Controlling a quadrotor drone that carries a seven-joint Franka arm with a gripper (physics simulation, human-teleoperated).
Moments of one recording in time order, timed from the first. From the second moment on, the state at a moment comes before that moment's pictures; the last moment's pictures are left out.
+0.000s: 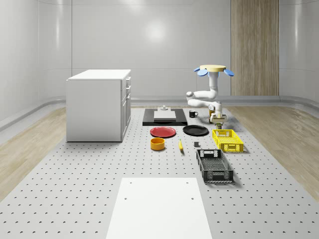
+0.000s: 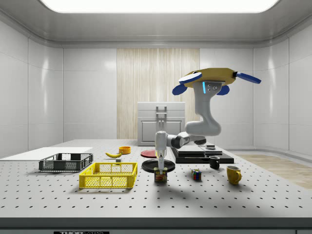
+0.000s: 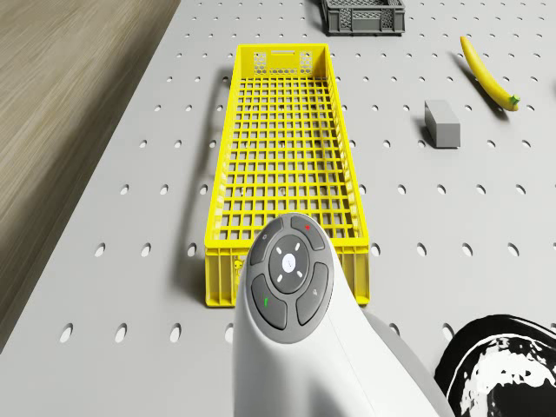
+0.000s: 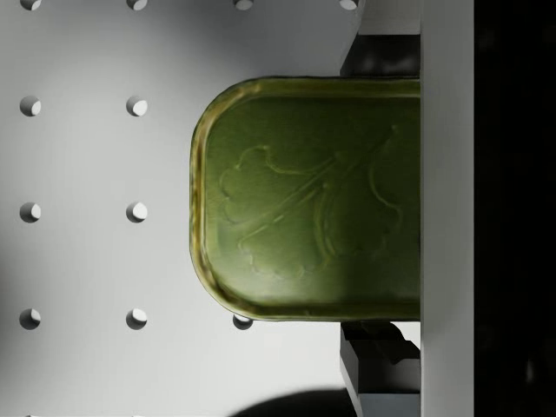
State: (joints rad) arm -1.12 -1.42 1.17 -2.83 -2.00 1.54 1.62
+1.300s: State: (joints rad) arm -1.11 -1.43 1.34 -2.87 -1.84 1.50 1.63
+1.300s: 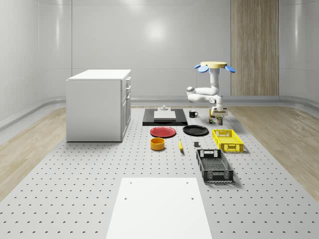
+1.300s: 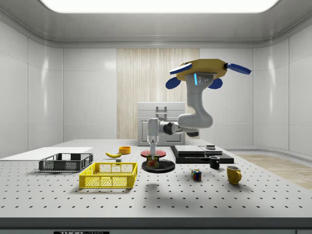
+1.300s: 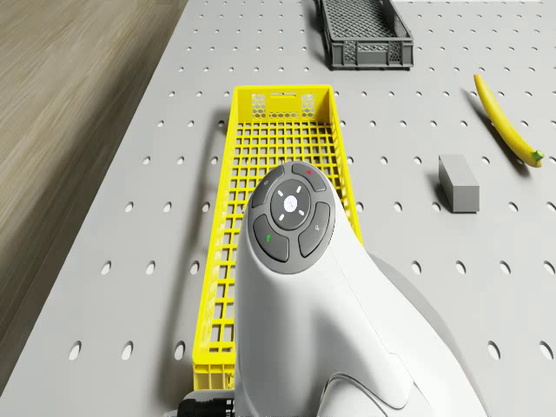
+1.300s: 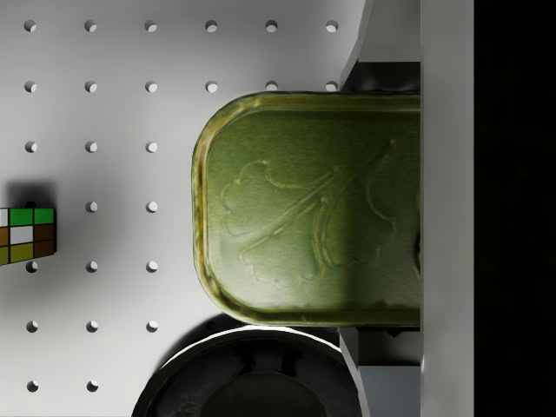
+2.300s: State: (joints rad) arm -1.12 -1.47 1.35 -2.87 -1.82 1.52 1.64
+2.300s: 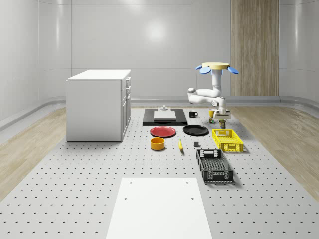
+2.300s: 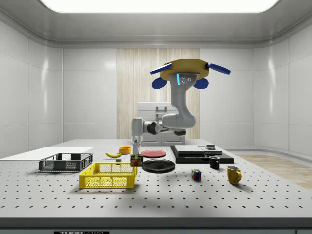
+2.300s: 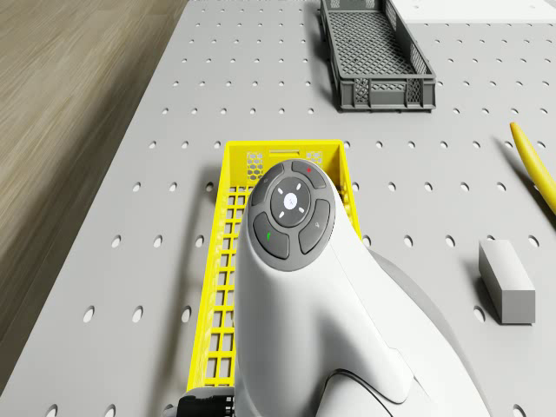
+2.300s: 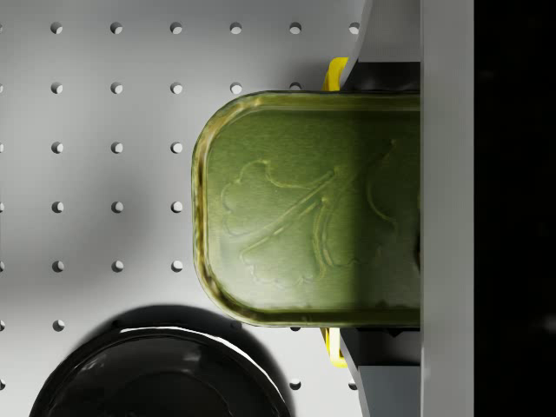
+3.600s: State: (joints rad) arm -1.13 -1.50 1.29 -2.86 -1.86 1.58 1.65
